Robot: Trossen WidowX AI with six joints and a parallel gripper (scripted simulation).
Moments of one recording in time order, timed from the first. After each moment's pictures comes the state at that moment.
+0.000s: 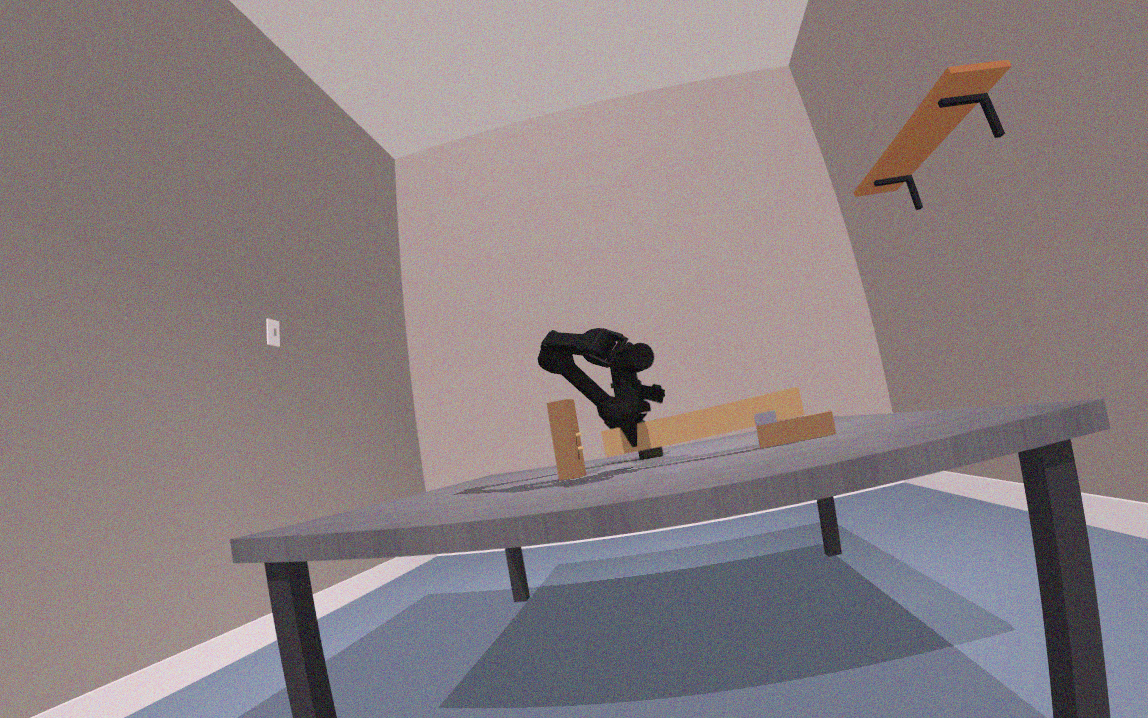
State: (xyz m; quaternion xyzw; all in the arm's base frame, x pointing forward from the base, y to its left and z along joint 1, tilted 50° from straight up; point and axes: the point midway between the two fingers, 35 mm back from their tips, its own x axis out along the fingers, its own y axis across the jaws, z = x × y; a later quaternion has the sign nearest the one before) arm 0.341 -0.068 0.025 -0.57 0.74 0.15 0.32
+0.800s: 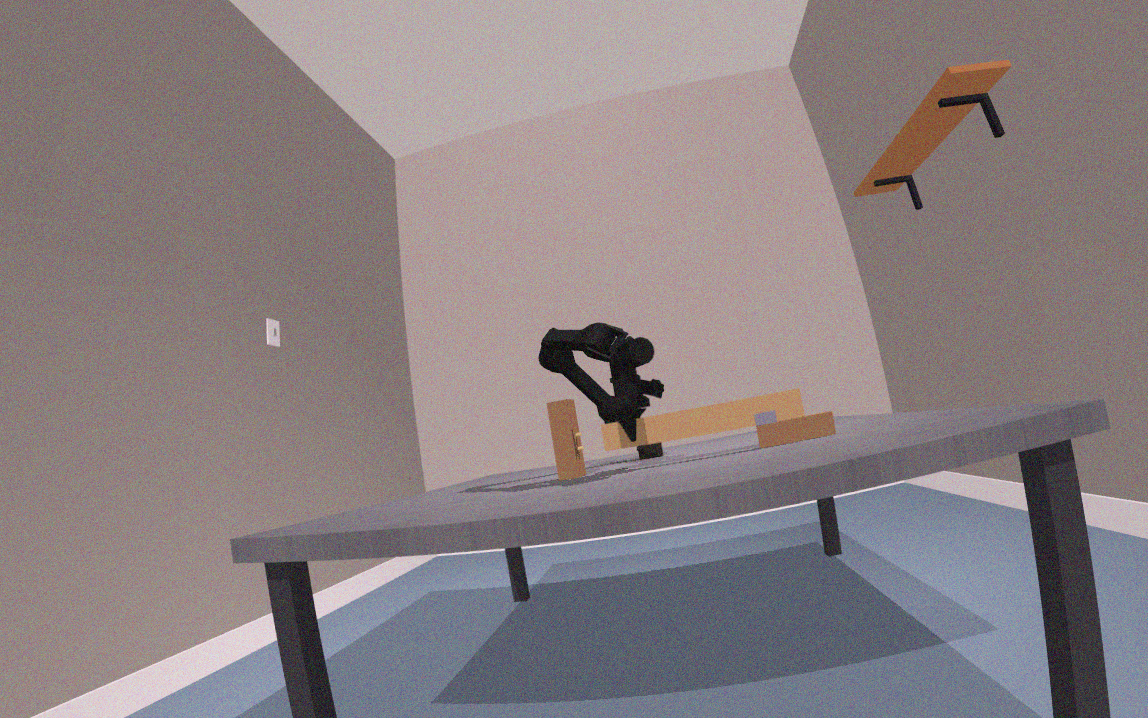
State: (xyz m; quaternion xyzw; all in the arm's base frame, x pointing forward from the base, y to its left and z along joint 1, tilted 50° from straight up) arm 0.342 -0.059 0.033 -0.57 0.74 0.15 0.32
